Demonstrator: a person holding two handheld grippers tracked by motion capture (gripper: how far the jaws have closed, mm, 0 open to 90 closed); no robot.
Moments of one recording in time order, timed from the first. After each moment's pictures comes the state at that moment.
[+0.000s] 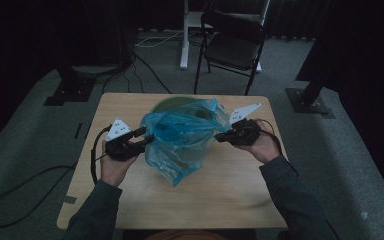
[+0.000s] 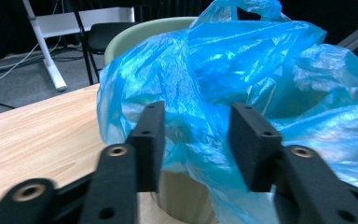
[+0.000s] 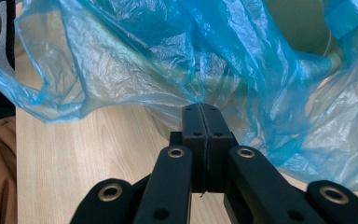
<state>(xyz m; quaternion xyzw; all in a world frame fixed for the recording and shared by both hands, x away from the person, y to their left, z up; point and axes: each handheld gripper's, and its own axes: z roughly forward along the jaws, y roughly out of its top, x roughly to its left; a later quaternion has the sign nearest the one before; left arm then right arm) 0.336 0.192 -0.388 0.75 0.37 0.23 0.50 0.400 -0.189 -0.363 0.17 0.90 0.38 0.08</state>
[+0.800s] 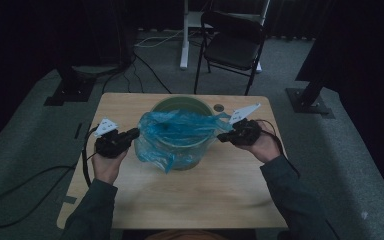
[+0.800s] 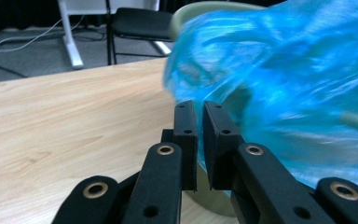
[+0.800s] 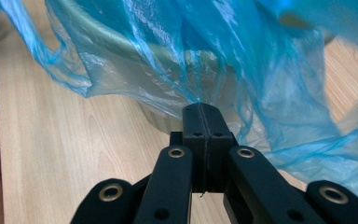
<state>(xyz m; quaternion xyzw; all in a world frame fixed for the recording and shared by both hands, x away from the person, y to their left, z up) 0.357 0.227 -0.408 0.72 0.44 0.21 0.49 0.406 -0.194 -0.371 0.19 0.91 0.36 0.09</state>
